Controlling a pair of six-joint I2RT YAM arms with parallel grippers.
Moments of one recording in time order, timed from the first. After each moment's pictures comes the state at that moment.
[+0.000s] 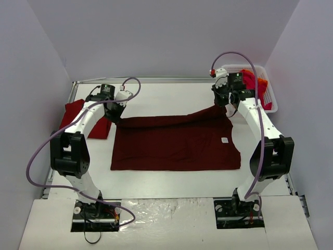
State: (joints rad) left arm -0.14 1.75 1.43 -0.75 0.15 0.40; right arm 0.11 1.67 1.47 -0.53 -0.16 -0.32
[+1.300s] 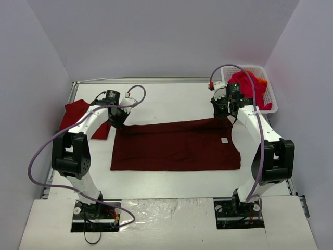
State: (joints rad) left arm -0.19 1.74 1.34 -0.72 0.15 0.42; right arm 0.11 1.62 1.29 -0.56 -0.19 -0.32
